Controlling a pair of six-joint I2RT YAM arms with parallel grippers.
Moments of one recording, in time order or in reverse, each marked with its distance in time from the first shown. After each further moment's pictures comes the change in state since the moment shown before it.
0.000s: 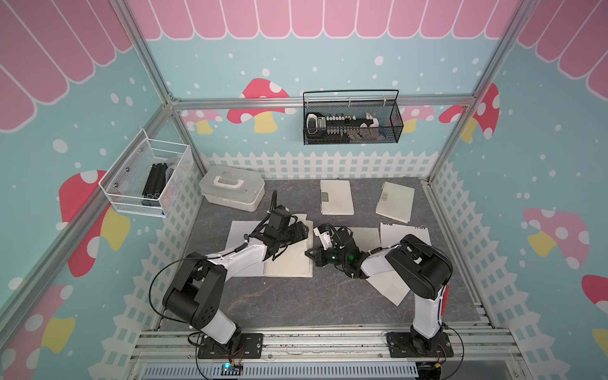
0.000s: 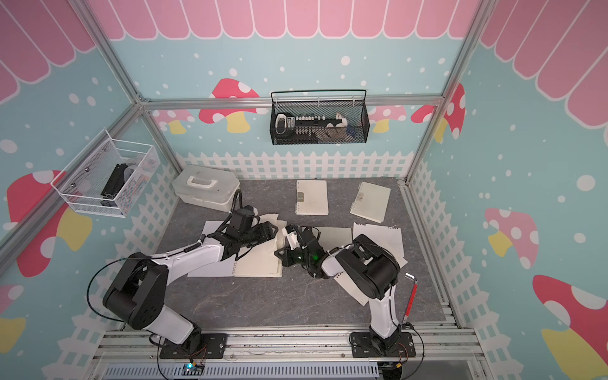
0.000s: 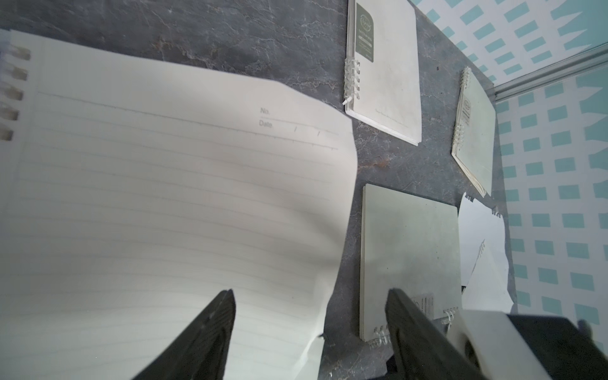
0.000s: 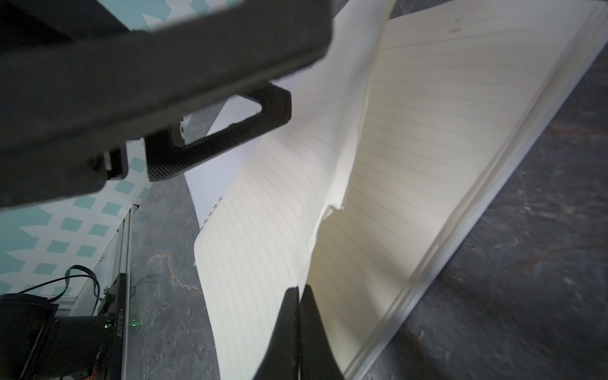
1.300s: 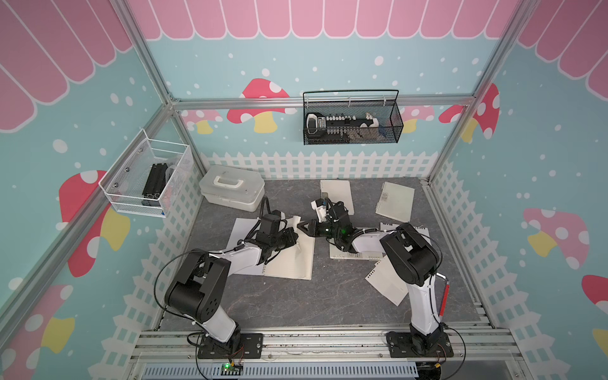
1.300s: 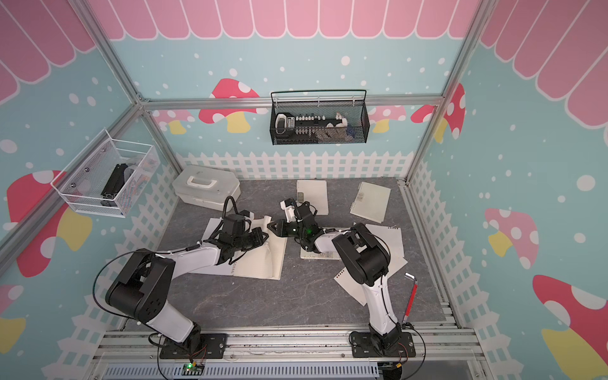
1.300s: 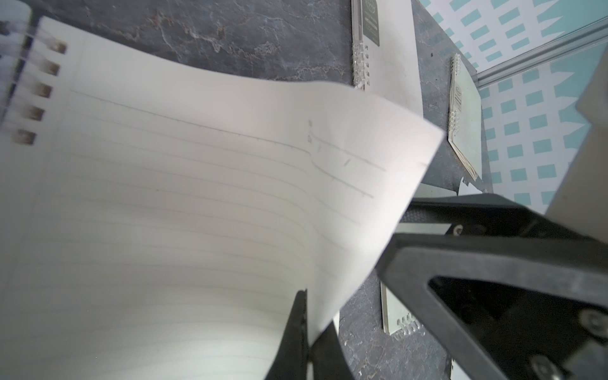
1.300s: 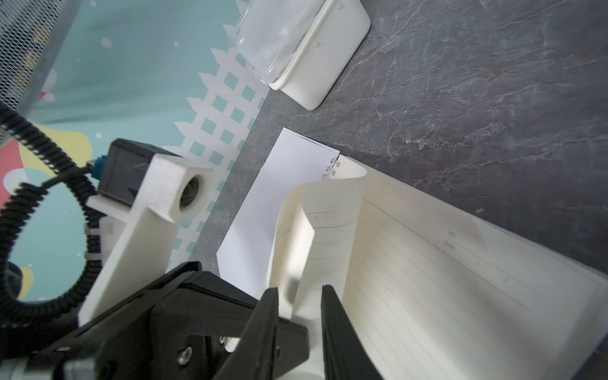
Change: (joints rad) left arm 0.099 0.025 -0.140 0.204 0.176 0.065; right arm -0.109 0.162 0.380 -0.092 -0.099 0.172
